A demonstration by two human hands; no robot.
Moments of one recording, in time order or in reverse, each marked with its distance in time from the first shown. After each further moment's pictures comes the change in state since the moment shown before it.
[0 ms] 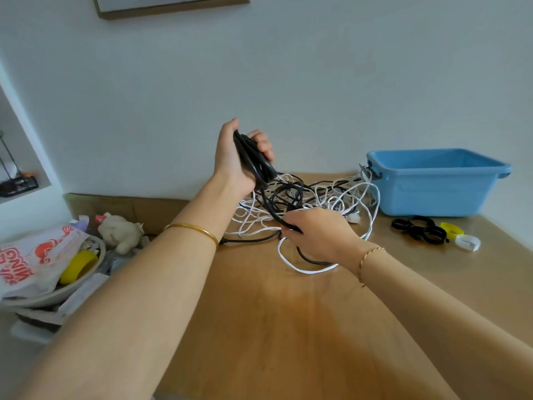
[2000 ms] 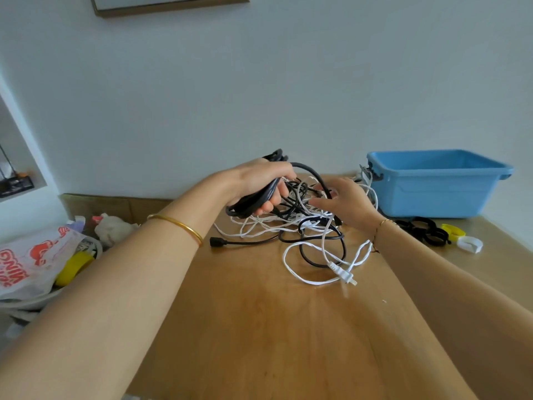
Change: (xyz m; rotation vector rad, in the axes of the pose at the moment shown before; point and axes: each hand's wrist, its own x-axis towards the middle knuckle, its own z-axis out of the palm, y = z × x) left_hand -0.015 0.002 0.003 1.395 -0.165 -0.357; right_hand 0.033 0.076 0.003 0.492 0.241 0.310
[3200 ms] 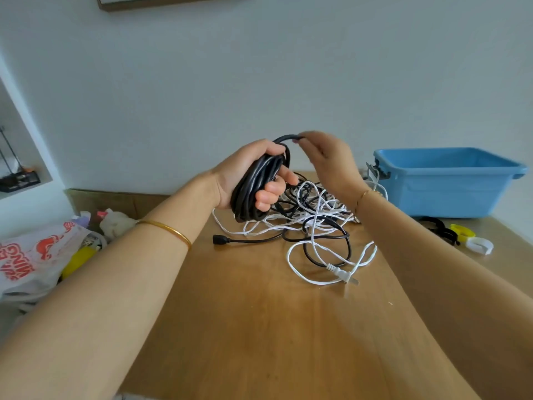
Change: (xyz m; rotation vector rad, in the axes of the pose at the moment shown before) left_hand -0.004 -0.016 -0.017 -0.513 -0.307 0.101; right_hand 0.018 -0.072 -0.007 0.138 0.208 -0.261
